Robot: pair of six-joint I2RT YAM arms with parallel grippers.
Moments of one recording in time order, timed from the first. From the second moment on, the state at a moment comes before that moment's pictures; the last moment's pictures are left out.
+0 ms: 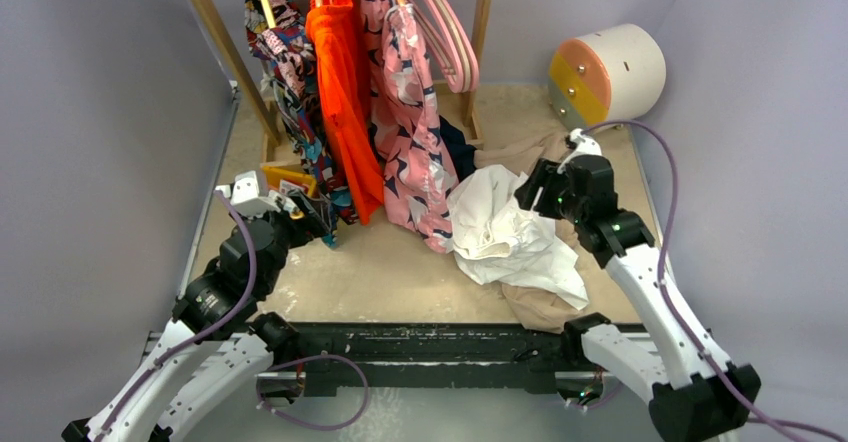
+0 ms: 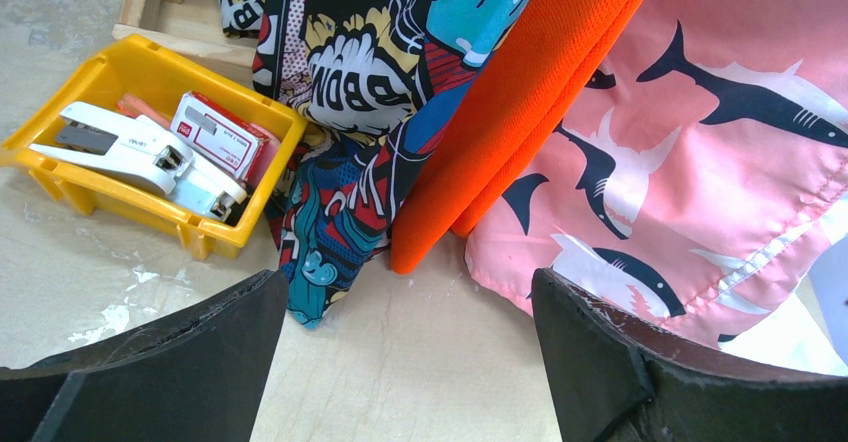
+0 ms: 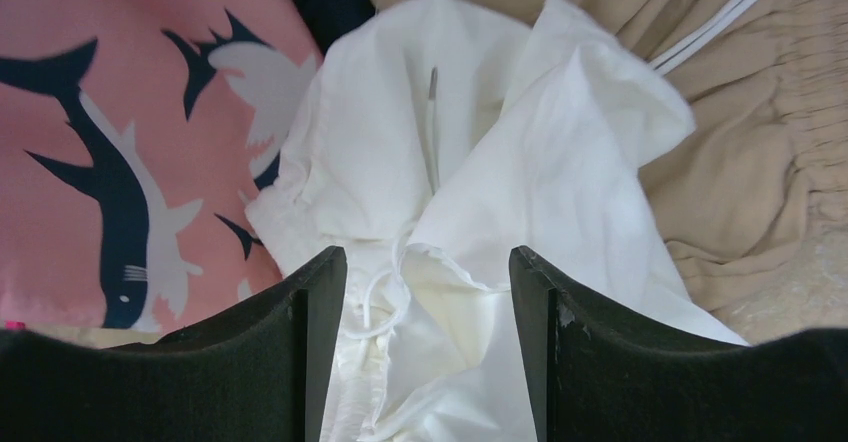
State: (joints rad) left arm -0.63 0.47 0.74 -0.57 -0.55 -0.59; right arm 0.29 0.92 0.88 -0.56 0.02 0.48
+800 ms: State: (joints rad) left arm -0.63 0.49 0.74 -0.57 -0.55 -0.59; right arm 0.69 1.07 1.12 -0.98 0.17 0.48
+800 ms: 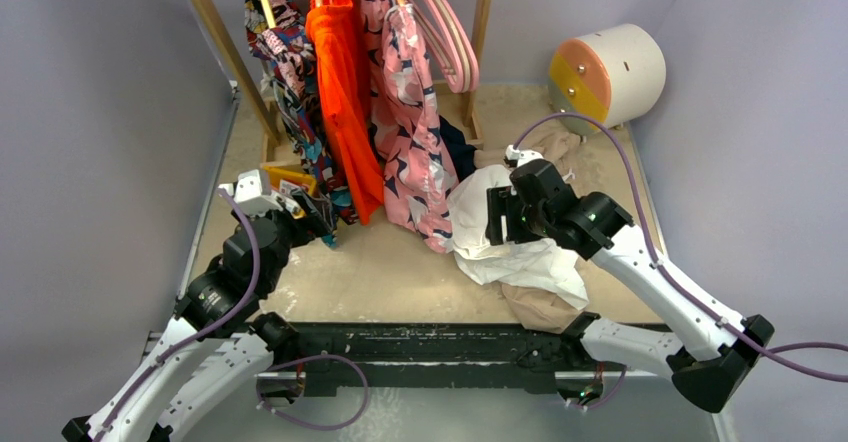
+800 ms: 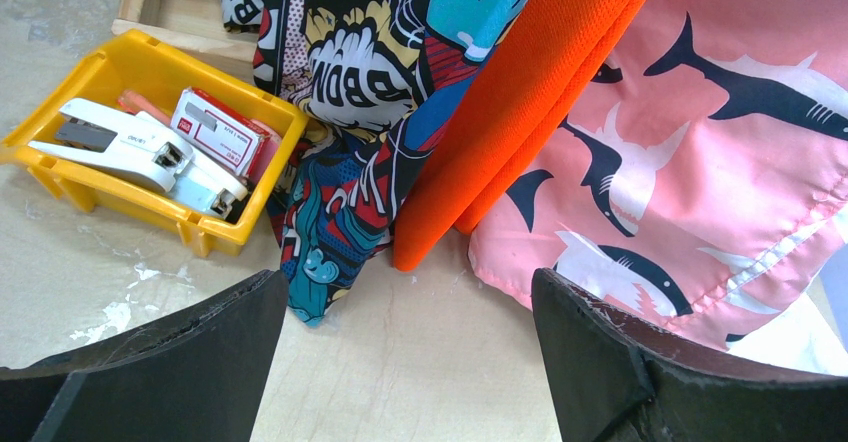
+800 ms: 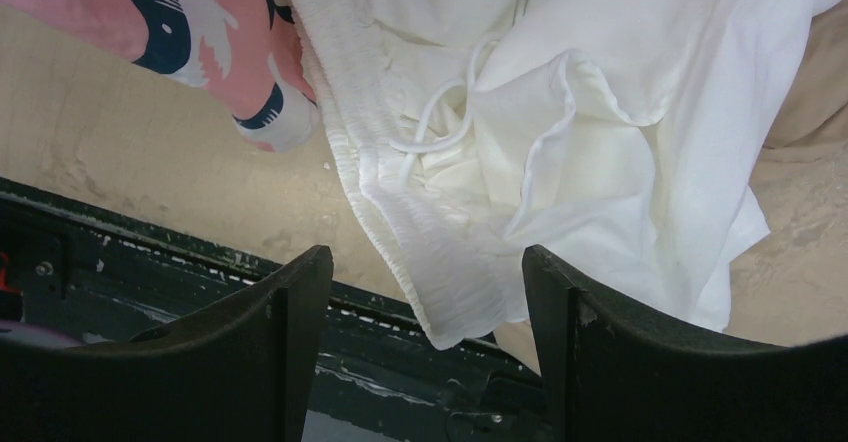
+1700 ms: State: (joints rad) left arm -0.63 0.49 0.74 -0.57 -0.55 -0.59; right arm 0.77 1.10 1.15 -1.11 0.28 0.51
